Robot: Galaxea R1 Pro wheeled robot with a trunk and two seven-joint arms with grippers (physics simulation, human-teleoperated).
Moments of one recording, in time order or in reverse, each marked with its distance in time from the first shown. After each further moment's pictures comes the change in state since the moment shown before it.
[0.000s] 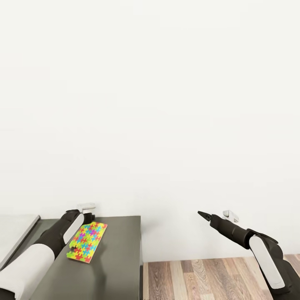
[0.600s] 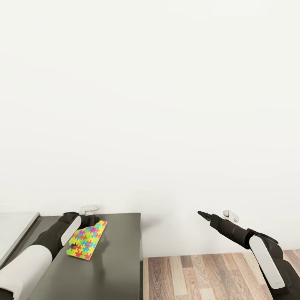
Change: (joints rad) left arm 0.000 0.015 -0.001 0.046 -0.014 -0.002 -0.231; right arm 0.000 0.000 -0.001 -0.001 0.000 0.000 0.001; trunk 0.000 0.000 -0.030
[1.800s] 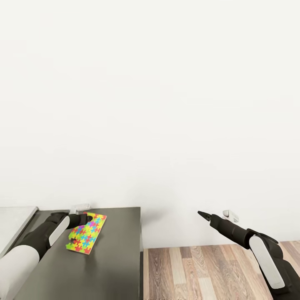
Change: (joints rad) left arm -0.002 0.085 0.000 0.004 0.002 -0.020 -0.113; right arm 0.000 0.000 0.001 0.000 0.000 0.000 0.000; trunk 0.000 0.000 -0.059
